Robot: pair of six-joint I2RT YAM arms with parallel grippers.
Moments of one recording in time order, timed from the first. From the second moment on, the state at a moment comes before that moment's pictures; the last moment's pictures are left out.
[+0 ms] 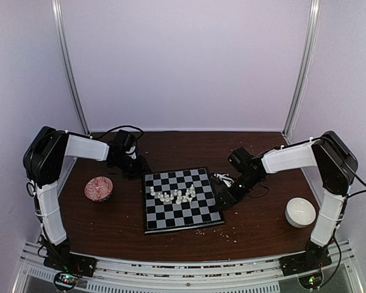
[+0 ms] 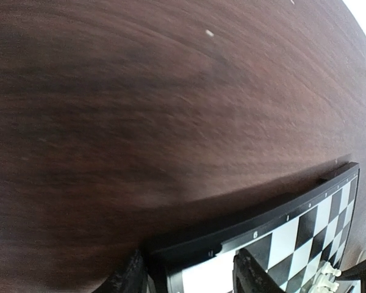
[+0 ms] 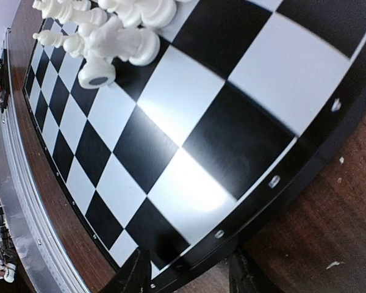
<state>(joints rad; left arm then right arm) -0.43 1.98 1.22 -0.22 0.25 -0.67 0.60 1.85 1.07 -0.50 -0.58 -0.03</state>
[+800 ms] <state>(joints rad) -0.50 1.61 1.09 -0.41 0.09 -0.64 0.61 1.85 1.08 -0.53 -0.59 -0.02</state>
